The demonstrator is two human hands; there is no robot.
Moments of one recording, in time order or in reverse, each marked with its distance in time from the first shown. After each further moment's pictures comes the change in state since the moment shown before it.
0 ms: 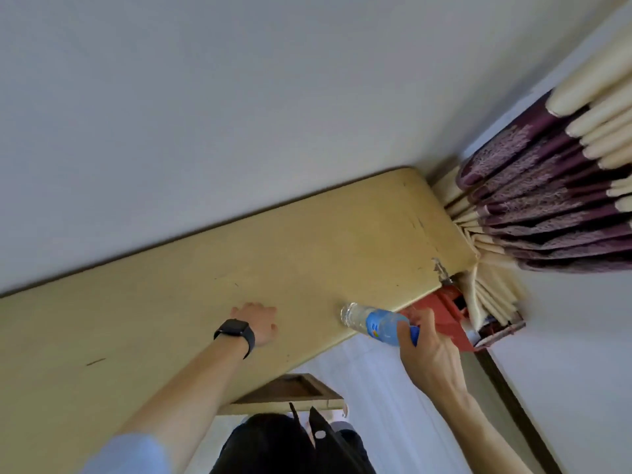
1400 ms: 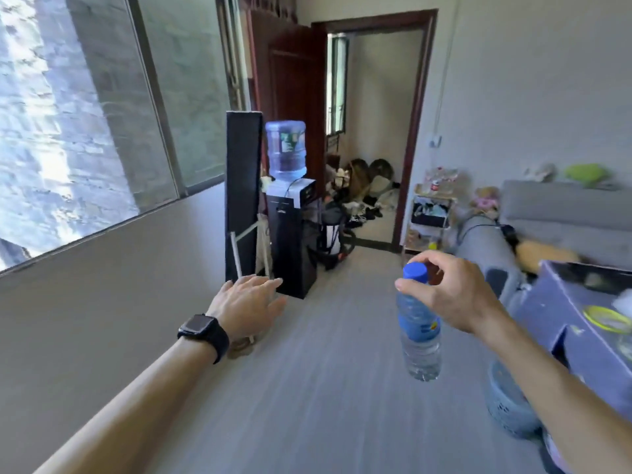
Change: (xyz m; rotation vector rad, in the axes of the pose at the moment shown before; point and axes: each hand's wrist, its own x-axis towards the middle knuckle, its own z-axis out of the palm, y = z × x) left_hand -0.684 0.569 0.408 1.026 0.214 2.154; right_hand -0.972 0.103 -0.137 0.063 1.426 1.515
